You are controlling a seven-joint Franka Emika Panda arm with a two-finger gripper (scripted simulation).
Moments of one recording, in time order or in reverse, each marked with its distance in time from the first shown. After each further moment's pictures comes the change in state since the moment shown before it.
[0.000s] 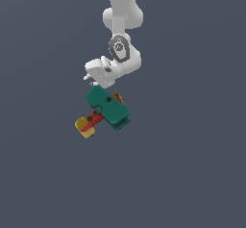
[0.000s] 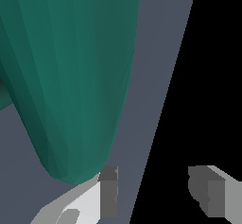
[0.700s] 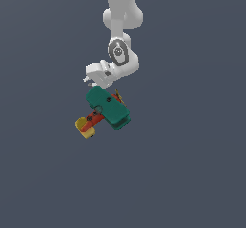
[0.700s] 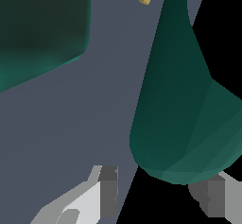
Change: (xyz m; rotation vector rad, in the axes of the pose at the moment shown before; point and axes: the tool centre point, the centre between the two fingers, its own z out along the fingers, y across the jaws) arm -0.007 -0.019 0.013 -0.022 0.003 -0.093
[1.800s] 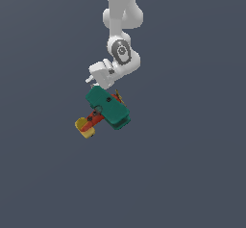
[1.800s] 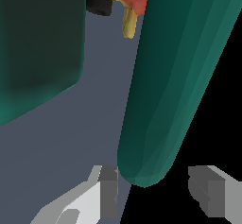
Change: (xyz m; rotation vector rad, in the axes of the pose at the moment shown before) arm 0.014 0.005 -0.012 -0.082 0.129 0.026
